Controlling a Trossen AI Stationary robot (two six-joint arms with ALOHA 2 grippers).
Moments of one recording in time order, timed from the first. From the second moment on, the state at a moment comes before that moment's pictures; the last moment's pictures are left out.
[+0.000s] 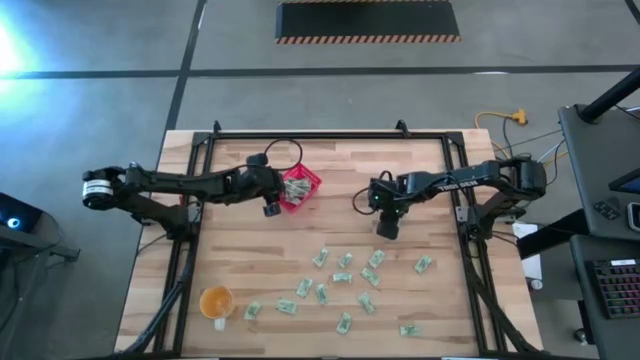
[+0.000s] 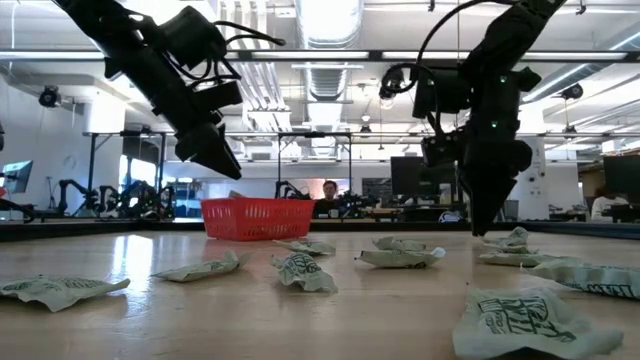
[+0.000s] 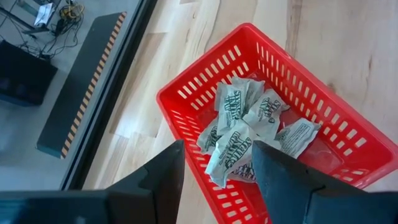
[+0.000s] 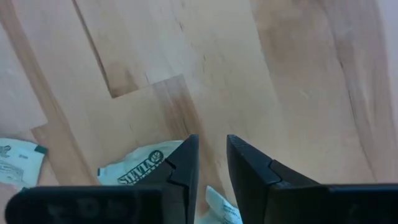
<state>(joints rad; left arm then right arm) 0.23 1.24 0.64 -0.12 -0.37 0.24 -0.20 1.57 0.79 -0.60 -0.06 0.18</state>
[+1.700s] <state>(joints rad) 0.23 1.24 0.63 -0.12 -0.37 0.22 -0.06 1.54 0.75 -0.59 -0.08 0.16</state>
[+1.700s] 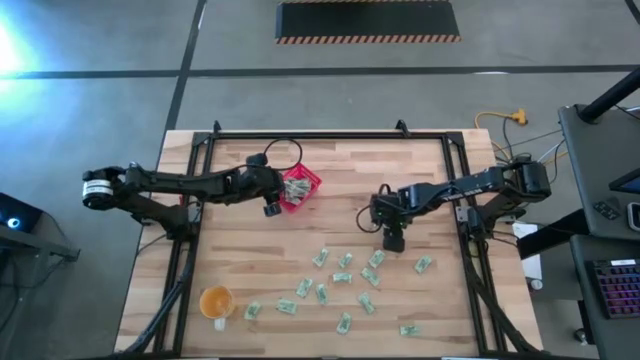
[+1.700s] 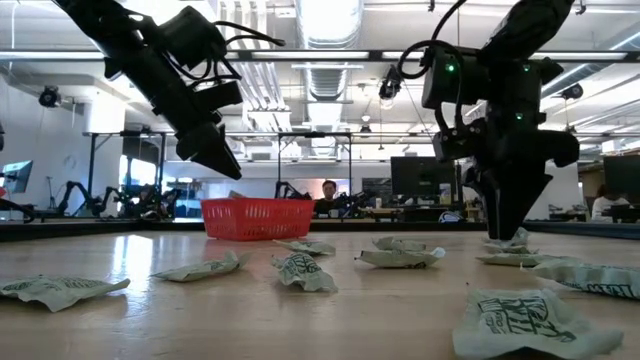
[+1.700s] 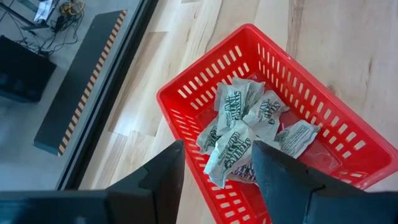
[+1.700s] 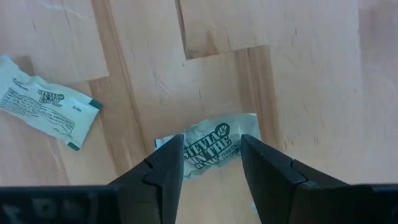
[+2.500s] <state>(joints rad) 0.23 1.24 0.63 -0.12 -0.37 0.22 -0.06 1.53 0.75 -0.46 -0.02 0.00</state>
